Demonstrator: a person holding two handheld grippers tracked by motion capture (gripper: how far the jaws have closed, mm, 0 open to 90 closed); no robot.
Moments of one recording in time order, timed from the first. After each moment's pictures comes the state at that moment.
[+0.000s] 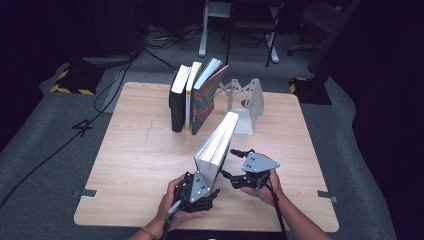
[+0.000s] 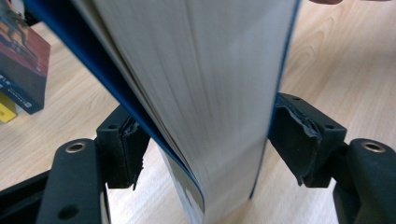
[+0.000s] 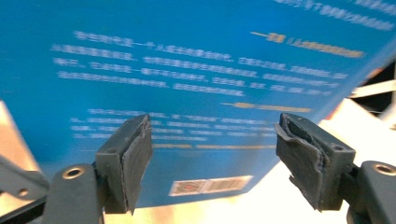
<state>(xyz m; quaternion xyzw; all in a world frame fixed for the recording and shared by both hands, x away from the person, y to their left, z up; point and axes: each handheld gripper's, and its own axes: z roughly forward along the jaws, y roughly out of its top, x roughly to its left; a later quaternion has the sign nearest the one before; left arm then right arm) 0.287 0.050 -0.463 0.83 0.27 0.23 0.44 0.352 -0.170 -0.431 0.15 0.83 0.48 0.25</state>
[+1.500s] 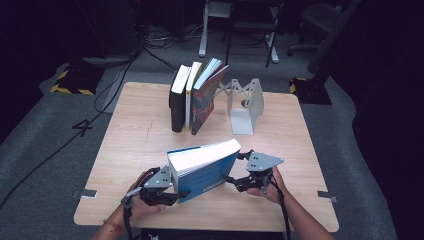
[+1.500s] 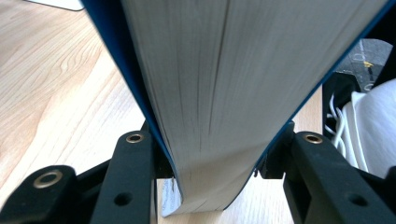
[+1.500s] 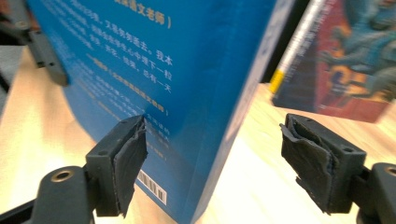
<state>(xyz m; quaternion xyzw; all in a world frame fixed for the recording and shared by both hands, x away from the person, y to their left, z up) 0.307 0.153 -0.456 0.87 0.16 0.06 0.46 0.358 -0.178 -0.435 0.11 0.84 0.50 0.17</state>
